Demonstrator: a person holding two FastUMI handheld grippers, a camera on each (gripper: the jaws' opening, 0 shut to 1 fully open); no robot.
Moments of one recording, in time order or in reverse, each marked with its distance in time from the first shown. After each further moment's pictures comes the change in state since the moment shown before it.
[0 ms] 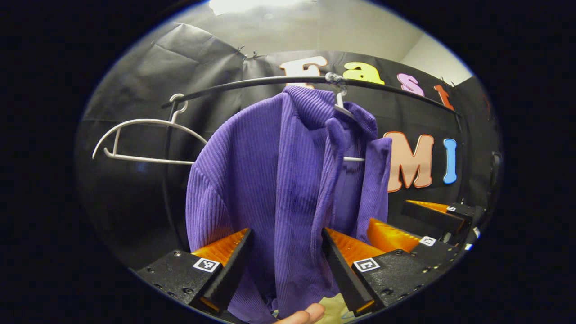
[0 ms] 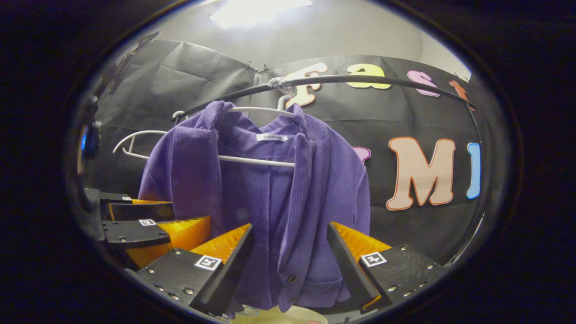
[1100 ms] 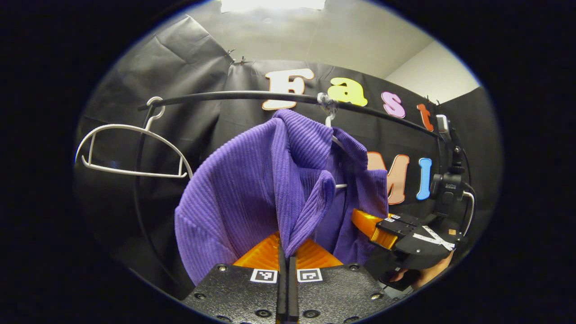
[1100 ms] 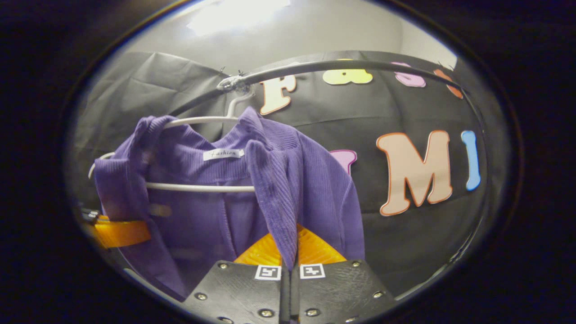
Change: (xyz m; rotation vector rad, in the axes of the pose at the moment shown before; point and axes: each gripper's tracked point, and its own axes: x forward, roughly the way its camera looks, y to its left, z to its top) left arm 0.002 -0.011 0.035 -0.115 -0.048 -0.222; right arm 0.048 -0.037 0.024 0.163 -0.011 -0.028
